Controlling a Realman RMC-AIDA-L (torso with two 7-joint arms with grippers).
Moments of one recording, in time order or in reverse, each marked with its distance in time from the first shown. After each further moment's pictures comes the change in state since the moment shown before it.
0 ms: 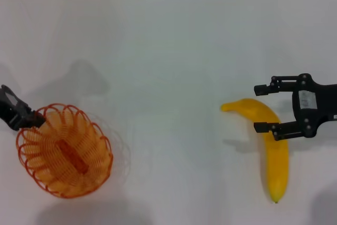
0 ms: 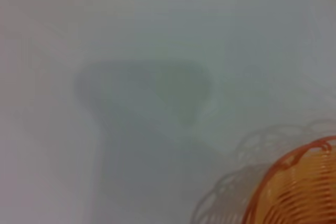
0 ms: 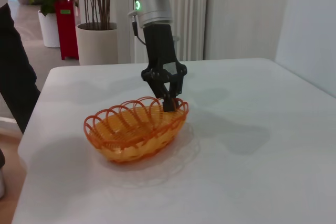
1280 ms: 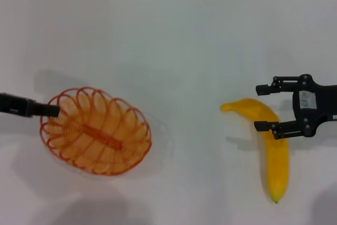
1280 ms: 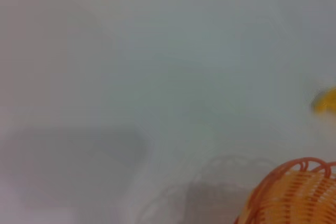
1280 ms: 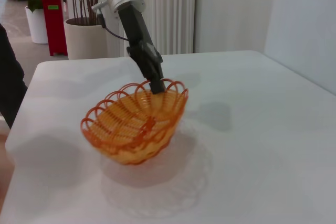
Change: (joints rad) left arm 0.030 -0.027 -0.375 0.022 -0.061 0.151 -0.193; right arm -0.008 0.000 0.002 0.011 0.000 0.036 0.000
